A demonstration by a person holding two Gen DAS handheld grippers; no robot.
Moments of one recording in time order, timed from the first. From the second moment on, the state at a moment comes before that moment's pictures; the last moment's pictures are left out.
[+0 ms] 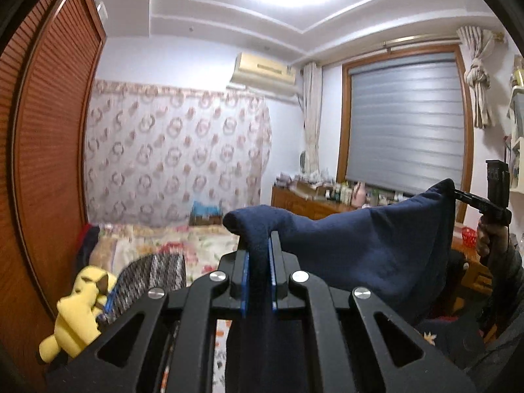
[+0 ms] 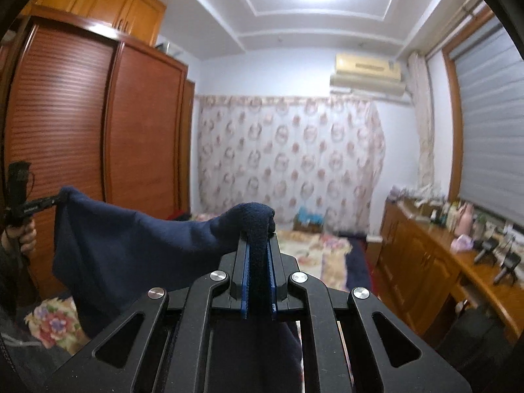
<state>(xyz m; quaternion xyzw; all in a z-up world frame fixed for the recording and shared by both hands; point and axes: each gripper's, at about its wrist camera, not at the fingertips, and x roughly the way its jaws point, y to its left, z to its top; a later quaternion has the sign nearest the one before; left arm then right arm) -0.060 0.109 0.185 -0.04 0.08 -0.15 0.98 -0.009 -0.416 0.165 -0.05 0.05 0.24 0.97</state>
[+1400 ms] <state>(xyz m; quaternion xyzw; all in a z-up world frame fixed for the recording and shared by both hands) 0.183 0.079 -0.036 -0.01 0.38 -0.09 0.92 0.277 -0.392 -0.089 -0.04 0.37 0.16 0.91</state>
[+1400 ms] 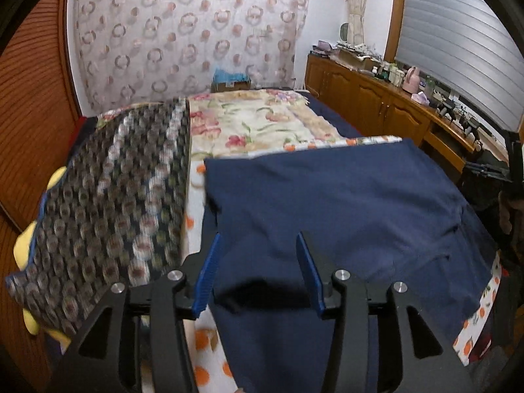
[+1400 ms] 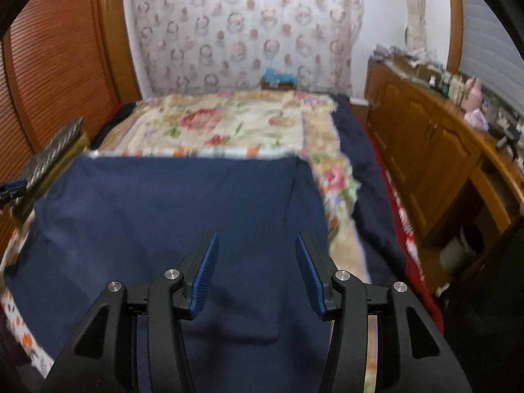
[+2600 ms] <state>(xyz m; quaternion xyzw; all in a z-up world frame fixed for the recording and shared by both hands) 0.169 0.068 -0.082 0.00 0.41 -0.03 0.91 0.261 -0.386 -0.148 -0.05 0.40 0.14 0.90</state>
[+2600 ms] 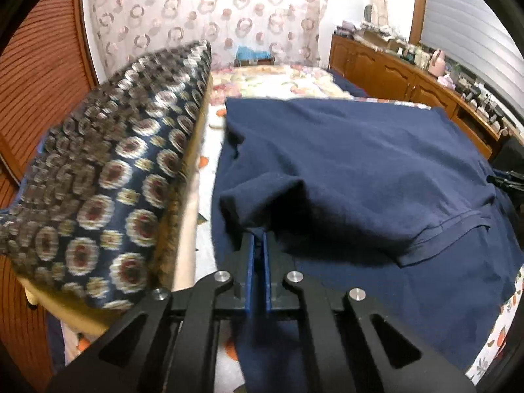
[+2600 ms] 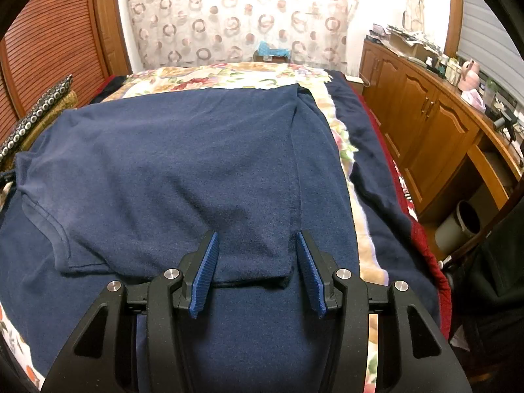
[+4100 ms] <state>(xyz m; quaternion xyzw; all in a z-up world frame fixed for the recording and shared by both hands) 0.037 0.071 -0.018 -0.03 0.31 -0.08 0.95 0.173 -0.442 -0.039 -0.03 0.30 0.16 0.94</state>
